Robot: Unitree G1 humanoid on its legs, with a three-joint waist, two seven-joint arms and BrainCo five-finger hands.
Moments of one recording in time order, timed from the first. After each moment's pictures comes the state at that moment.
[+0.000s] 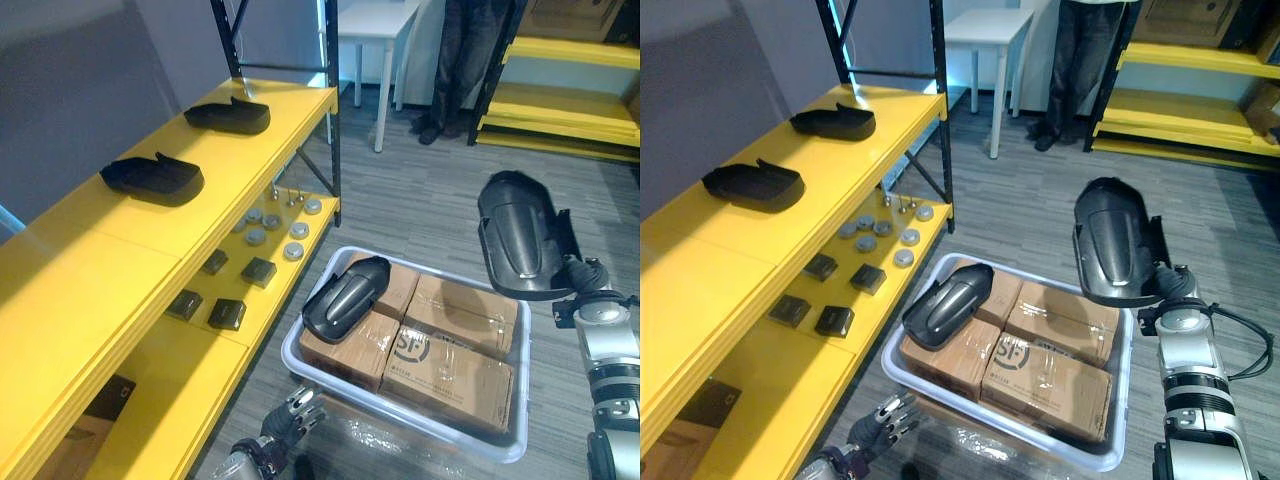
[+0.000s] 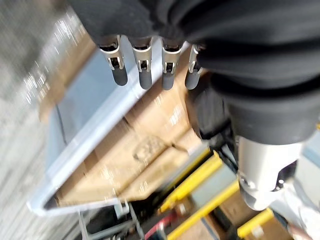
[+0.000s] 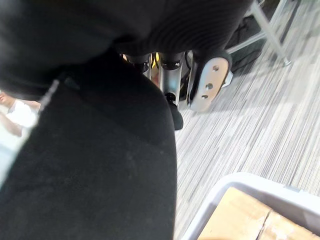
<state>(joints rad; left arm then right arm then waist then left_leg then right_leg) 0.01 0.19 -0.22 0.33 -0.73 0.23 -0.31 -0.61 -0.69 -0.17 0.62 -0.09 0.34 -0.08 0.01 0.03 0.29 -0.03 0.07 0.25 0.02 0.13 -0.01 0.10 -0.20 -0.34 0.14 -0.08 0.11</state>
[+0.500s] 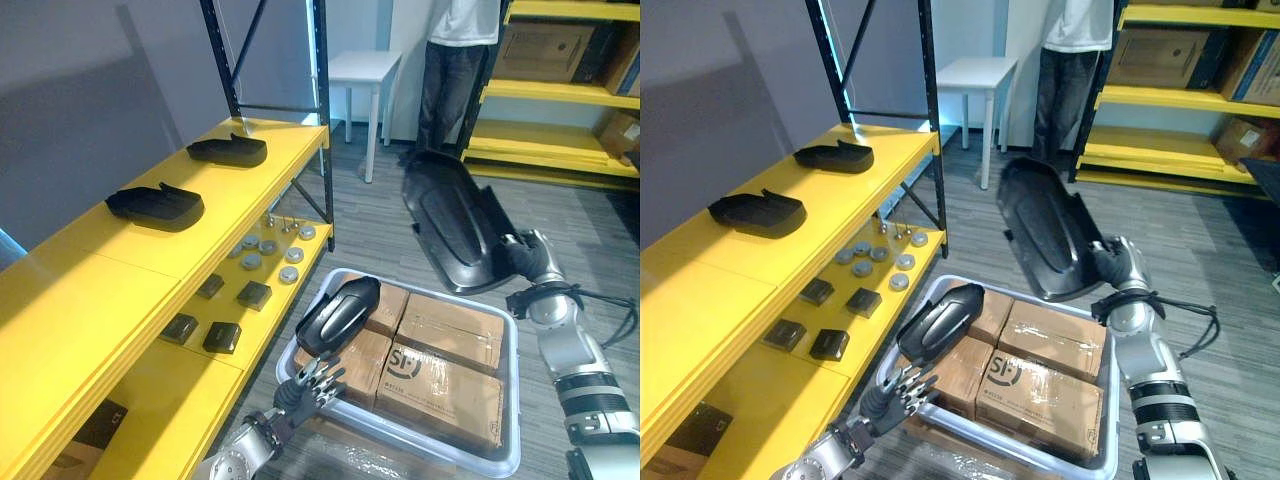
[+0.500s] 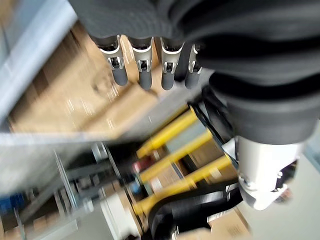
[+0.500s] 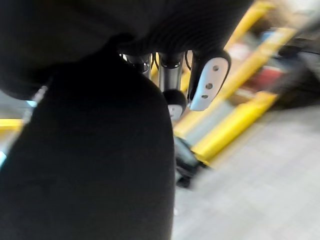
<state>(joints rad) -0.08 0.21 -0.28 0.18 -1.07 0.34 -0.35 -0.55 -0.59 0.01 0.35 -0.41 0.01 -0.19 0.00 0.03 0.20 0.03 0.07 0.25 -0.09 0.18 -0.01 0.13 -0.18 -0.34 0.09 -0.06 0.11</state>
